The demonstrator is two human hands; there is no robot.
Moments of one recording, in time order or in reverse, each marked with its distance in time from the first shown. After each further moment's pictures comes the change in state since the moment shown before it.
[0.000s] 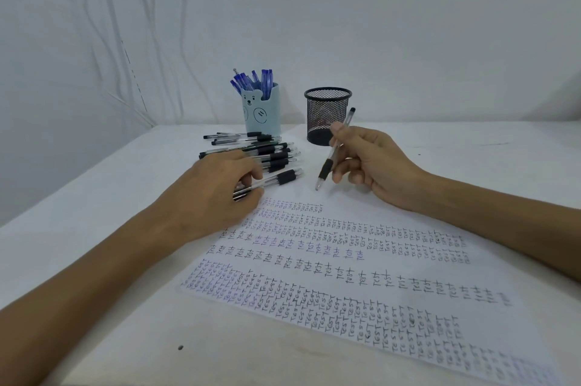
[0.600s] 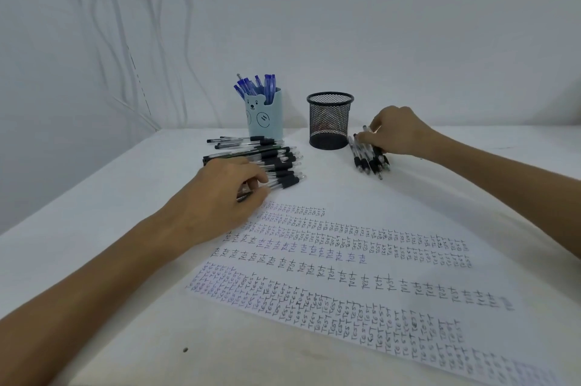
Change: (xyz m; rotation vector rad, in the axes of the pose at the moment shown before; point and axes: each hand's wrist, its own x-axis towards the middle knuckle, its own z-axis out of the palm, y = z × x) left_hand 0.002 0.001 0.003 -0.061 -0.001 -0.018; right_hand 0.076 -0.015 -0.074 -1.324 0.221 -0.035
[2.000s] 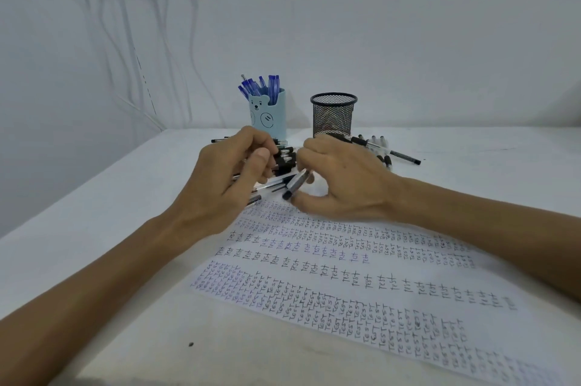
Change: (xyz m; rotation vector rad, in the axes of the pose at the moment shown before) left_hand -0.002 0.027 -0.013 -0.503 0.231 0.037; right_hand -0.097 -0.087 0.025 -0.063 0.179 -0.822
